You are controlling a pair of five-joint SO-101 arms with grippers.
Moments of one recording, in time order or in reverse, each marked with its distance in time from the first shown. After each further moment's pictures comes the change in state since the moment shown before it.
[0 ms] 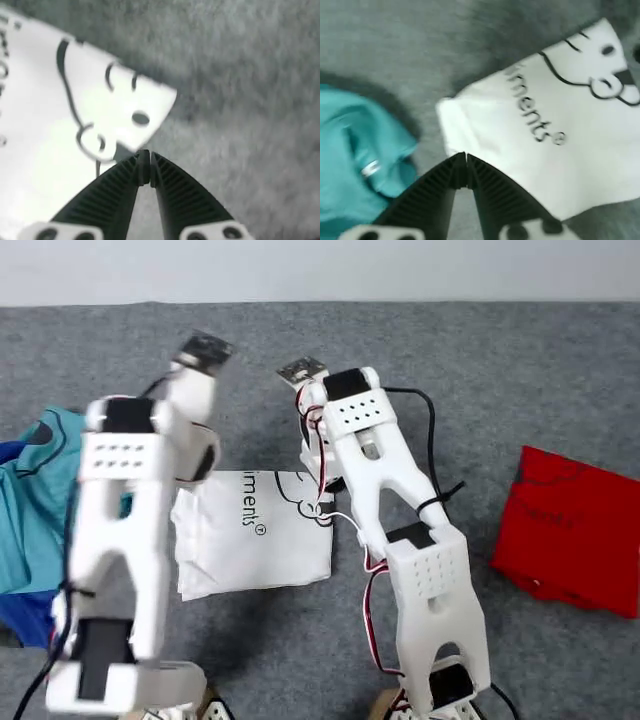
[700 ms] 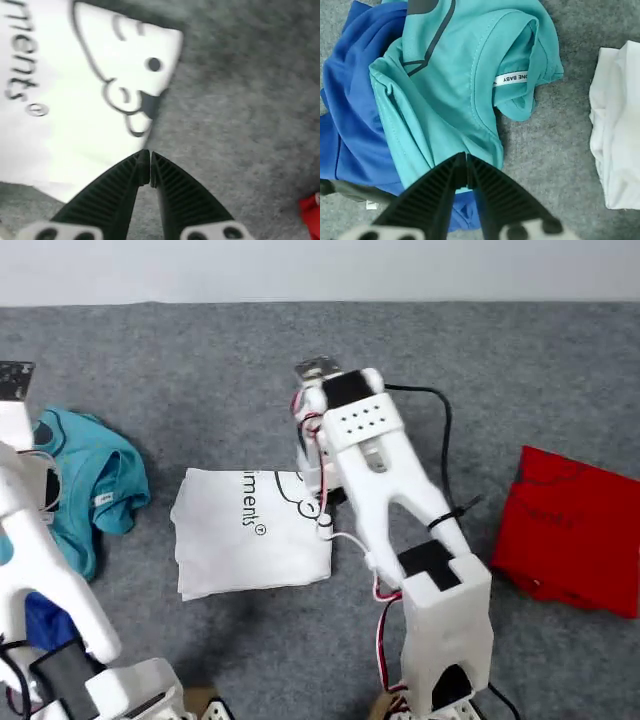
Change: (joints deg) left arm -33.6 -3.0 0.0 2.1 -10.0; right arm -4.7 -14.7 14.7 1.1 -15.7
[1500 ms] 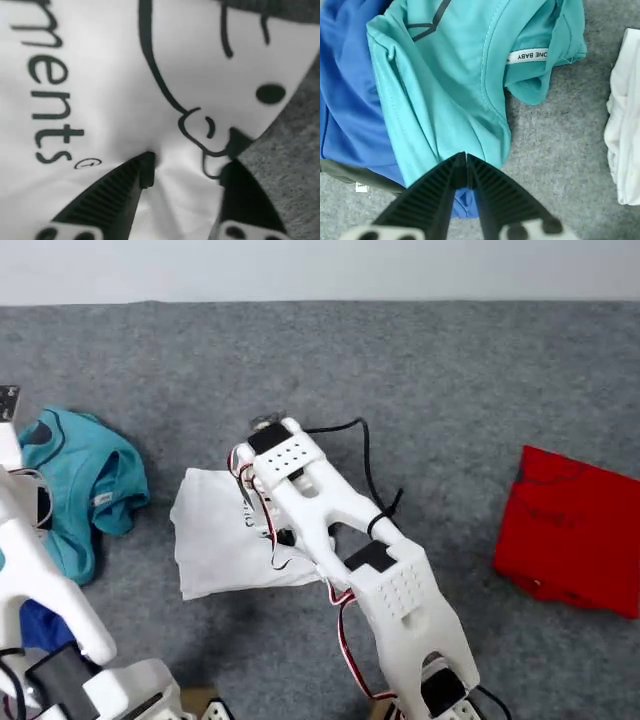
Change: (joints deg) left arm -4.1 -0.5 6.2 -2.3 0.0; right arm -10.0 18.2 -1.1 -8.4 -17.1
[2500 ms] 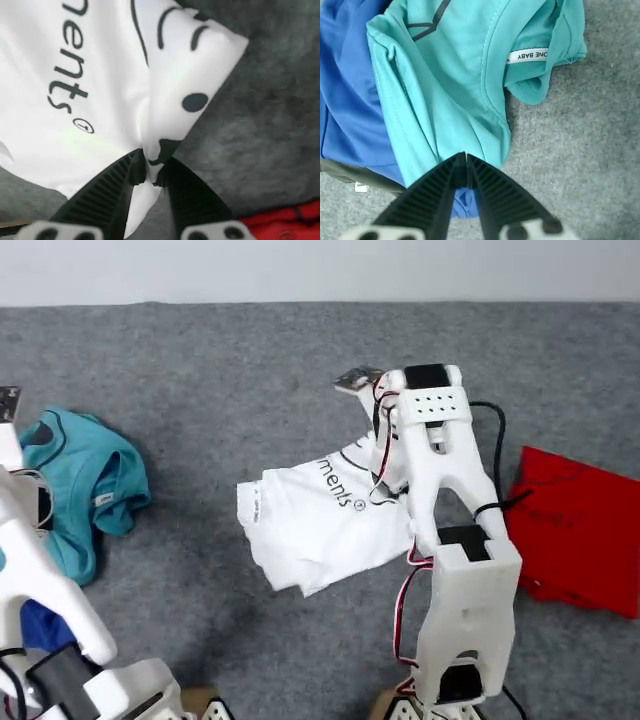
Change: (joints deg) left arm 0.0 0.0 0.0 0.2 0.0; right arm 28.8 -13.4 1.7 3.7 58.6
